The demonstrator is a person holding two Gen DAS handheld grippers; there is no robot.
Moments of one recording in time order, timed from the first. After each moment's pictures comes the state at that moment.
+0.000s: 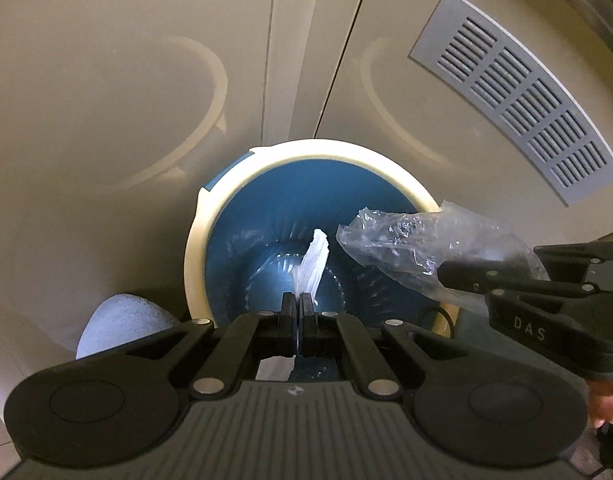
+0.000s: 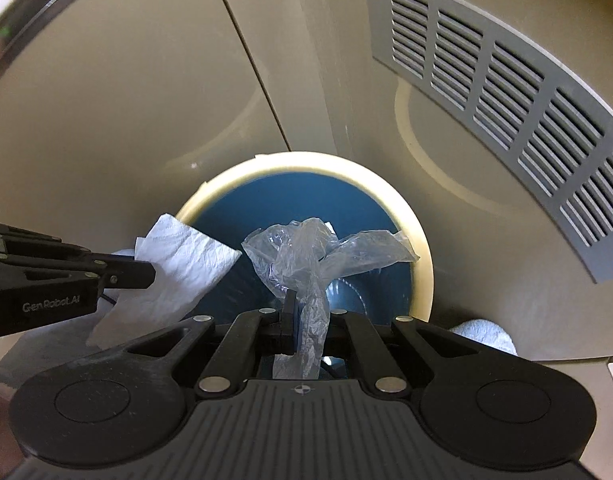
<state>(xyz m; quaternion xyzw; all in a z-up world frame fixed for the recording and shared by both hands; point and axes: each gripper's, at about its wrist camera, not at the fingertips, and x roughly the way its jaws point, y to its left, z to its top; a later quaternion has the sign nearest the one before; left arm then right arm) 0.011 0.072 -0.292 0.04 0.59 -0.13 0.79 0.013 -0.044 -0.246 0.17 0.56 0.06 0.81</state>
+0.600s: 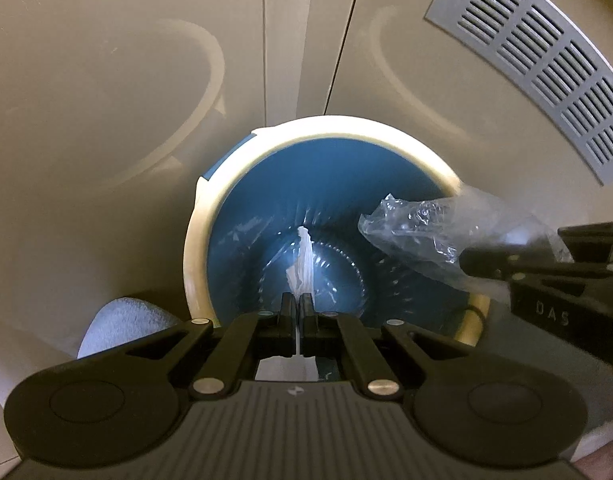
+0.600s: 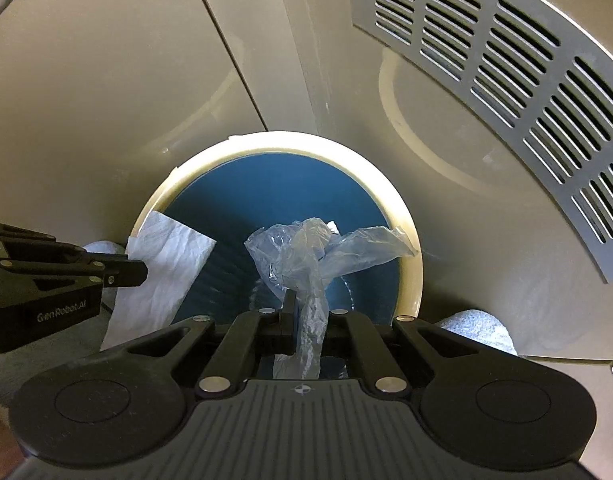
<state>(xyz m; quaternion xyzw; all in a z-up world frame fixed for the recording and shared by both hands) 0.019 0.063 -0.318 0.08 0.61 -0.12 0.78 0.034 -0.031 -0.281 0.17 0.59 0.04 0.79</state>
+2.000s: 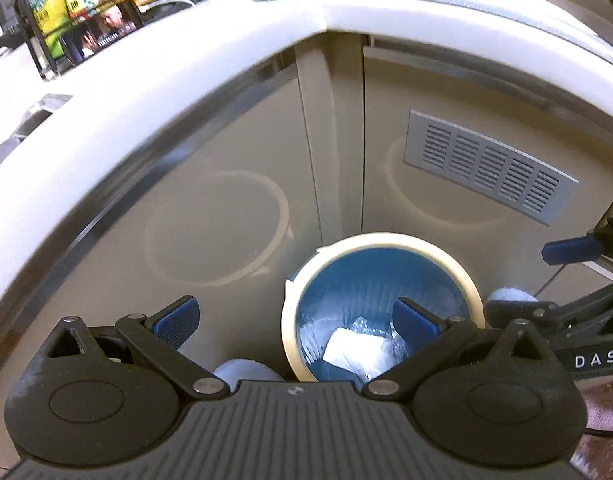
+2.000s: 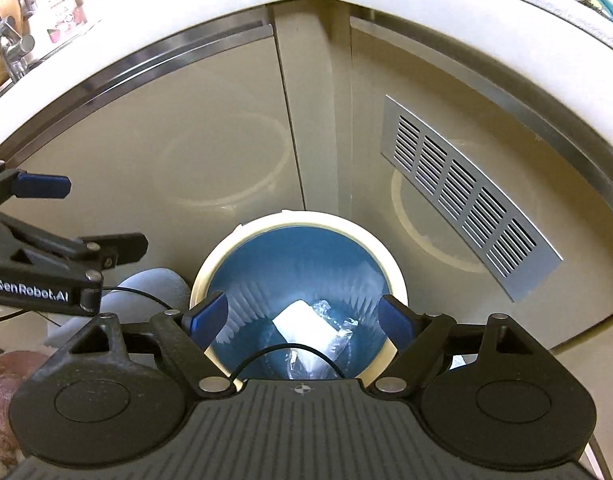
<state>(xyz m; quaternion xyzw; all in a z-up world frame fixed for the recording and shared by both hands) -0.089 0.084 -0.166 0.14 0.42 -0.08 0.89 -0.046 -0.025 -0.151 0.11 0.47 0.05 0.87</state>
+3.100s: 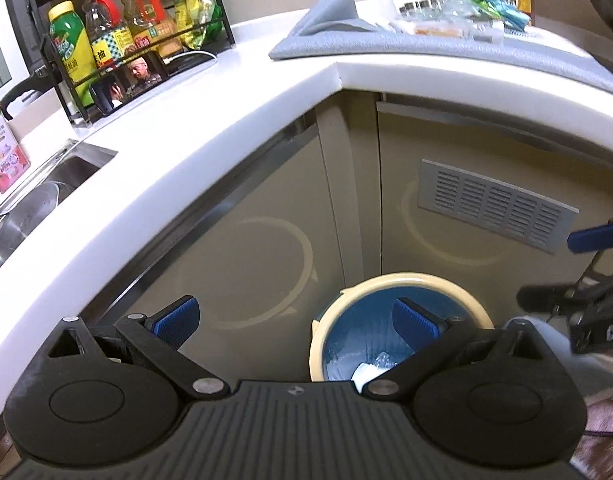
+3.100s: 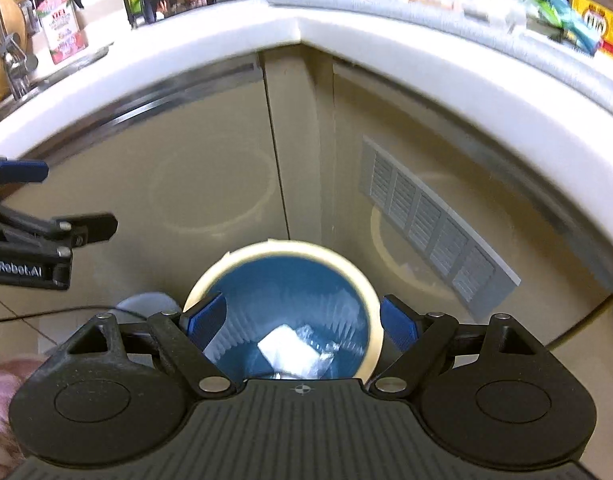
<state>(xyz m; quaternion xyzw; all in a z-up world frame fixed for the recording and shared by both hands) -0.097 0.092 -0.135 0.15 0.36 -0.06 0.92 -0.062 -0.040 -0.118 0.10 0.42 0.03 0.90</state>
